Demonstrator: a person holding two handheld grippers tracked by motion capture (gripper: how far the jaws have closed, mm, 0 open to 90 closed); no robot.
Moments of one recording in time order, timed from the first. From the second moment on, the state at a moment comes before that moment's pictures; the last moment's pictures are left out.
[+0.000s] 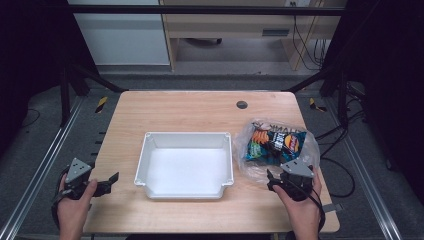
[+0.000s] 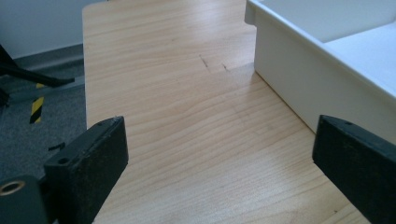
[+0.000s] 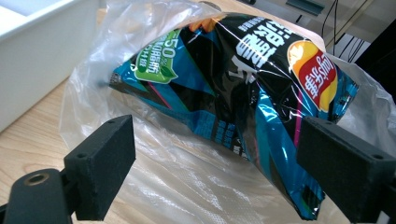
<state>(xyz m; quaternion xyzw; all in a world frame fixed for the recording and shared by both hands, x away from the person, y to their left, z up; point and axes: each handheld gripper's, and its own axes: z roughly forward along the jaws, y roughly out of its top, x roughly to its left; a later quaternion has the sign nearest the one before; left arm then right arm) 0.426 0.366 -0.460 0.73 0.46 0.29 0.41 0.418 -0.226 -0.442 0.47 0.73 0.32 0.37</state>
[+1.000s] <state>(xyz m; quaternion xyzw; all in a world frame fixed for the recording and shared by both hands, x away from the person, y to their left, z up) 0.427 0.369 -0.462 0.73 0.47 0.29 0.41 0.407 -0.247 -0.427 0.50 0.69 0.36 0.39</state>
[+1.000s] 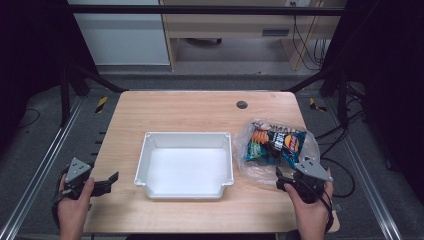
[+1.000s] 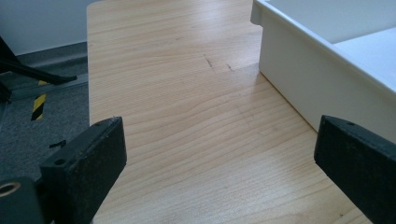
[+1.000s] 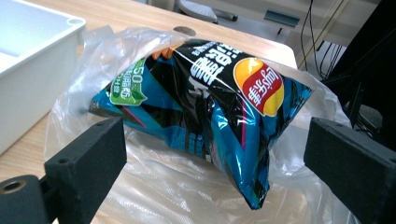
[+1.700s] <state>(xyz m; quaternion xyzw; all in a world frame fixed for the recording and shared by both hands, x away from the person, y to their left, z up) 0.423 0.369 -0.459 0.72 0.47 0.30 0.42 0.405 -0.254 -0.420 0.48 0.70 0.36 0.39</state>
